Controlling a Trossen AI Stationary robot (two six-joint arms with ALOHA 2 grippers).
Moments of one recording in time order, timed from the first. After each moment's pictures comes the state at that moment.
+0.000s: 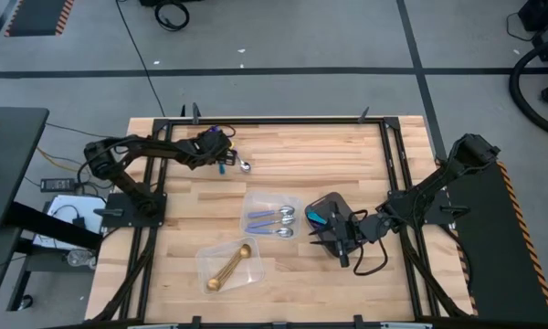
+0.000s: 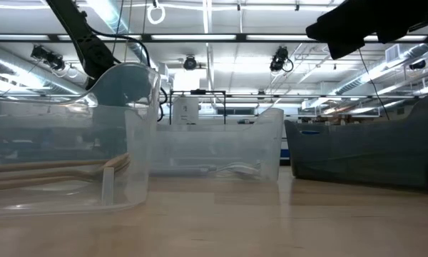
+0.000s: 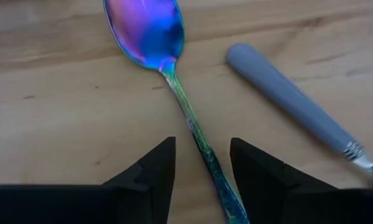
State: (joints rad) left arm 0.56 1.60 0.67 -0.16 -0.41 -0.74; right arm 0.56 1.31 0.49 0.51 0.44 0.03
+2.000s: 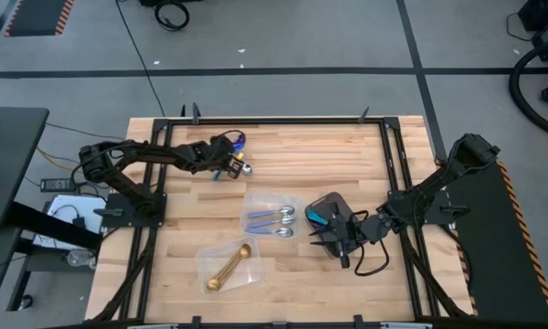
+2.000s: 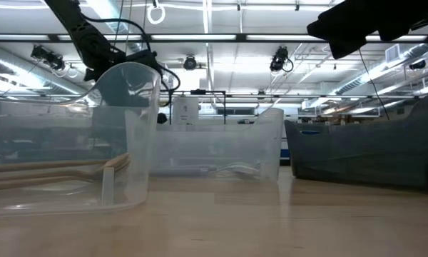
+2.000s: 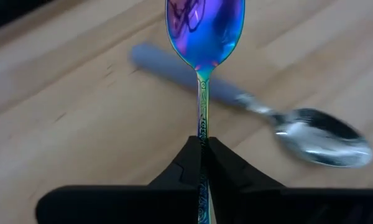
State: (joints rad) left arm 0.45 1.54 0.66 -0.11 -0.31 -0.44; right arm 0.57 1.31 0.49 0.51 0.46 0.05
